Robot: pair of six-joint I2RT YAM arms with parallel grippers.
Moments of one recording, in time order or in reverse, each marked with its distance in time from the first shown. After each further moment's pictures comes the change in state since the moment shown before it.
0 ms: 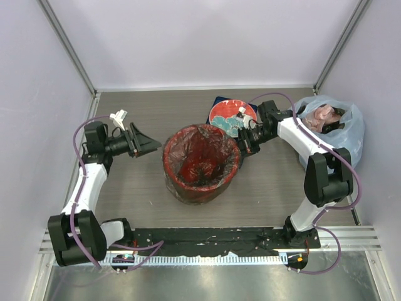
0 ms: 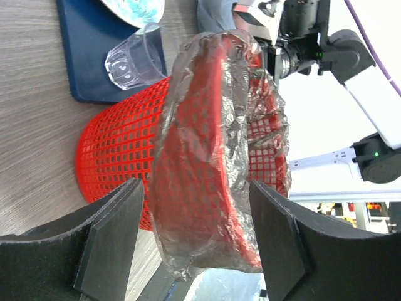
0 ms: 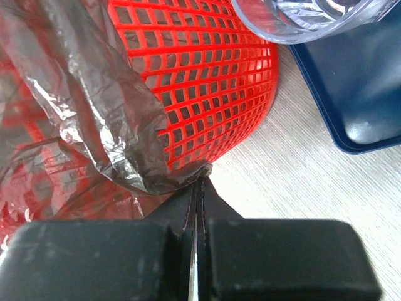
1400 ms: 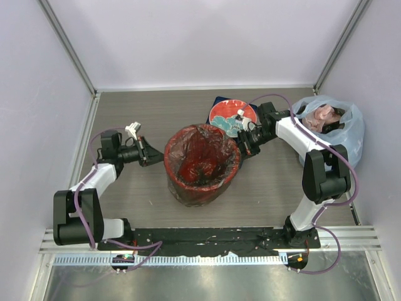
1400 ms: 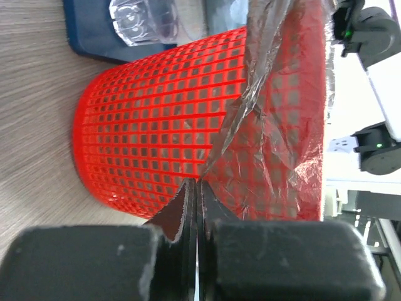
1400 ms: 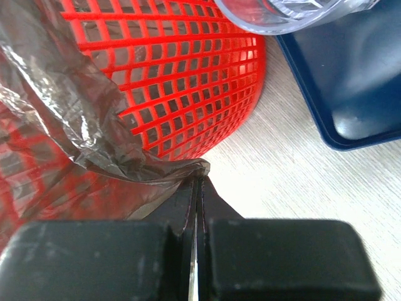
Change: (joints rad) left arm -0.080 0.134 -0.172 0.270 0.030 -0.115; right arm 0.000 0.041 0.005 -0.026 0.011 -0.050
